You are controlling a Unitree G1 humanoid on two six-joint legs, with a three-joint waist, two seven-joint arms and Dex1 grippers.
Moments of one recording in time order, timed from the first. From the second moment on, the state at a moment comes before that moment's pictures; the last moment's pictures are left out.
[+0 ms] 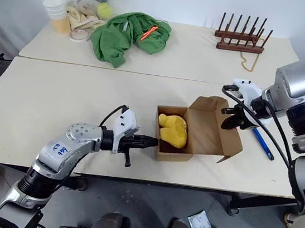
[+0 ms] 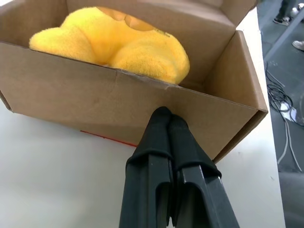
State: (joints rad) left arm -0.46 0.42 -0.24 -0.25 -0.27 0.65 -0.76; right arm -1.39 -0.92 0.64 0.48 0.59 1.61 0.80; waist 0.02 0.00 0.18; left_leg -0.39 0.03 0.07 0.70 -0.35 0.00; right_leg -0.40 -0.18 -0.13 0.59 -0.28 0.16
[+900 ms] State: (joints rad) left arm -0.21 0.73 0.26 -0.04 -0.44 0.36 -1.02; right arm -0.56 -1.11 -0.21 0.22 0.55 0.37 1.25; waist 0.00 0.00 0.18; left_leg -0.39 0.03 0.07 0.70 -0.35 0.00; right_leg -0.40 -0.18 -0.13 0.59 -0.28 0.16
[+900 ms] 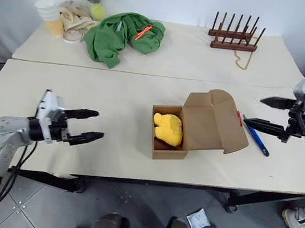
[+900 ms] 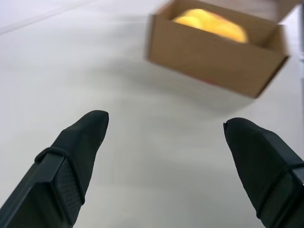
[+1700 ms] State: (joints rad) left arm -0.78 0.79 -0.12 -0.13 -0.52 0.72 -1.13; right arm -0.16 -1.05 -0.52 -0.14 0.70 0.38 1.34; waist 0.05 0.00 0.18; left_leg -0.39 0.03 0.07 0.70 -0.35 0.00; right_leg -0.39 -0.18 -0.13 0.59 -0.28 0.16
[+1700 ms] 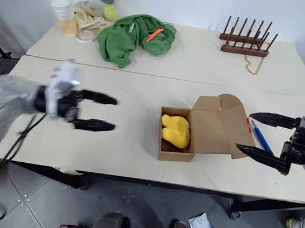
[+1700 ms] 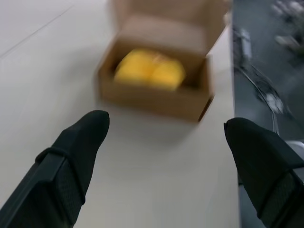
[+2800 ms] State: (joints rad) left arm -1.44 0.13 -0.59 0.96 0.18 0.19 -1.28; right arm 0.05 -0.95 -0.64 -0.43 0.79 0.50 1.13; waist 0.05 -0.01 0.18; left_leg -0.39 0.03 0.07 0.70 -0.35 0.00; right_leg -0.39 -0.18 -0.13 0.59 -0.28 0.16
